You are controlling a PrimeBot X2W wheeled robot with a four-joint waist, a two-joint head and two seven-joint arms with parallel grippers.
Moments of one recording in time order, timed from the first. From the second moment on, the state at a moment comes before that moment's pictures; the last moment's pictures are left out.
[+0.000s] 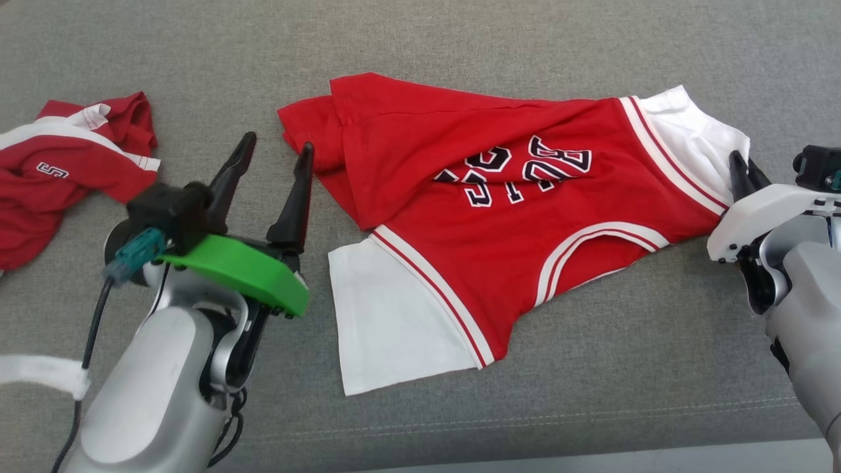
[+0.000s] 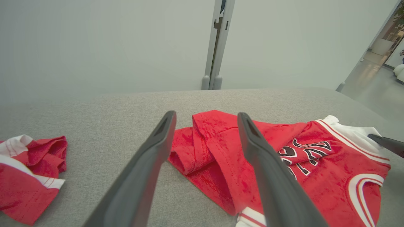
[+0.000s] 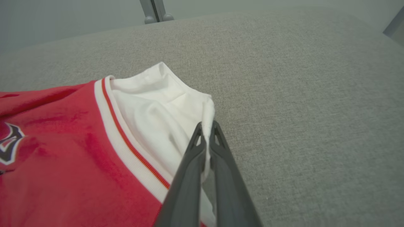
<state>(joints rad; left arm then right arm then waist) -0.44 0.32 -0.44 0.06 -0.57 0.06 -0.05 -0.79 -0.35 0.33 1.07 0.61 0.13 -0.26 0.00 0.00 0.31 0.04</state>
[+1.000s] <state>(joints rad) -0.85 0.15 -0.49 0.72 -0.81 -0.12 0.17 -0.83 -0.30 0.30 1.04 0.56 0.13 -0.26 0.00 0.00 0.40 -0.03</state>
